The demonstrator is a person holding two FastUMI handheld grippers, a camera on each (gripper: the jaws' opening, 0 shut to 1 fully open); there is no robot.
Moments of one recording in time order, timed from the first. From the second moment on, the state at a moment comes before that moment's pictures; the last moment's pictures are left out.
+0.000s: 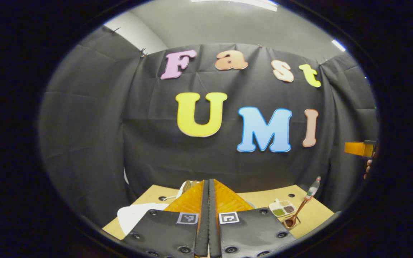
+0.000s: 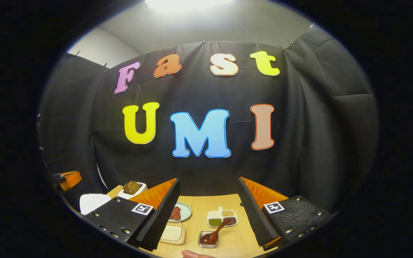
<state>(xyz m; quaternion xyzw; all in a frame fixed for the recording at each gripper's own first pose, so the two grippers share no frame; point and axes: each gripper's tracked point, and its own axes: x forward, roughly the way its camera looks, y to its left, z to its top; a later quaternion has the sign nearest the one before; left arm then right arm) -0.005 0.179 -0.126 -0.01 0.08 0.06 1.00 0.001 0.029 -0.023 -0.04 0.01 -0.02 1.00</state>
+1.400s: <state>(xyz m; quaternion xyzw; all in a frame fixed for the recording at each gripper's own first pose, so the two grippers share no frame) -0.064 0.262 -0.333 -0.07 0.28 0.16 0.95 0.028 0.034 -0.053 -0.05 0.05 0.01 1.00</state>
